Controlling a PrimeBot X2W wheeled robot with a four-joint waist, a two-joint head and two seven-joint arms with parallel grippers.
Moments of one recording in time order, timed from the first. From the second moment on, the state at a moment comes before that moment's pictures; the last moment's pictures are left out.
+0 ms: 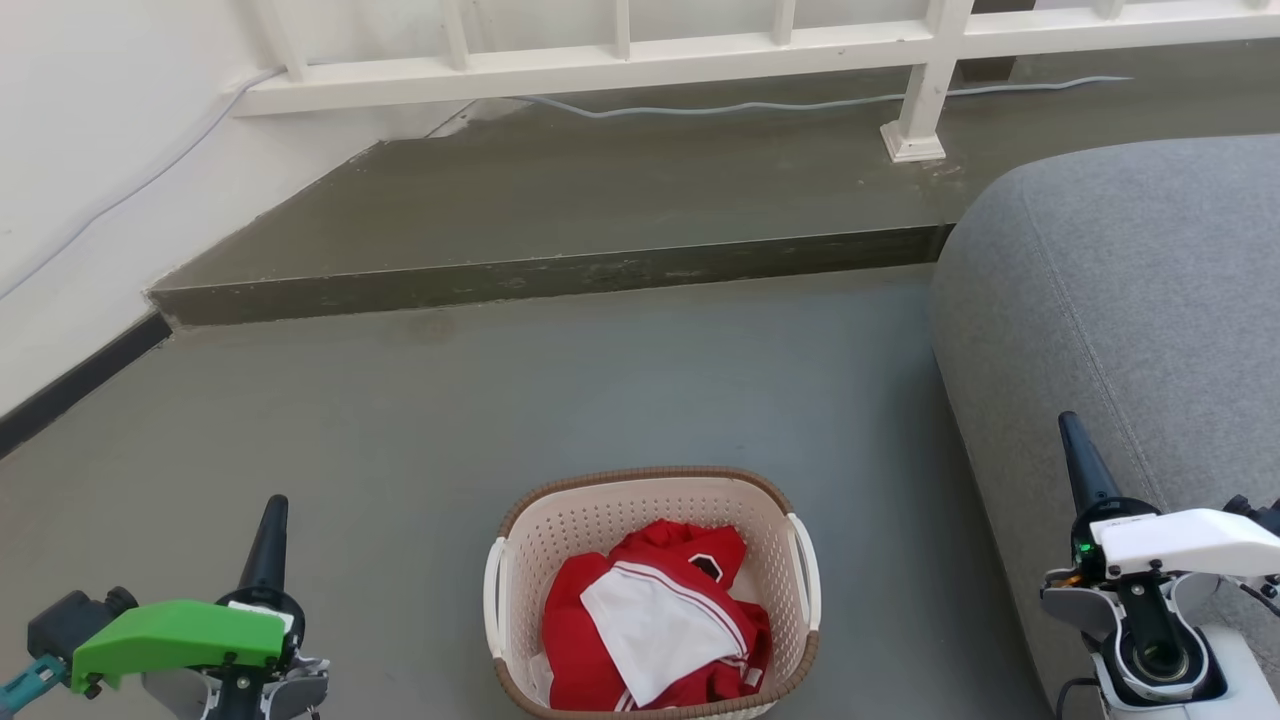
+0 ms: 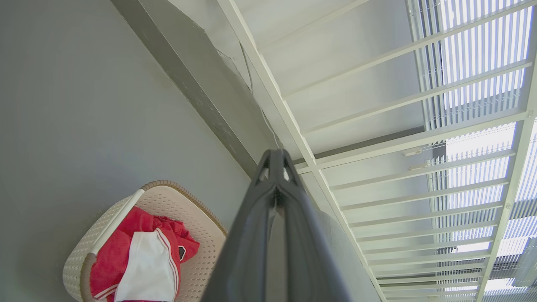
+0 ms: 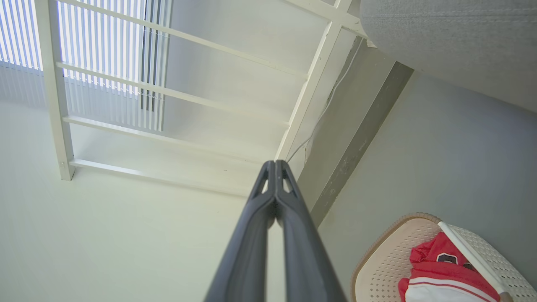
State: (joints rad) left arm -0.04 0.05 0.01 0.26 -1.26 -0.11 0.01; right arm -0.04 -0.05 -0.03 0.27 1.25 0.10 -0.01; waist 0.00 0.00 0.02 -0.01
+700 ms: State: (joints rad) left arm -0.05 0.04 0.06 0.27 -1.50 -0.12 0.08; right arm -0.05 -0.05 -0.09 0.27 1.52 0.11 0.06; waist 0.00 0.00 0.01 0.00
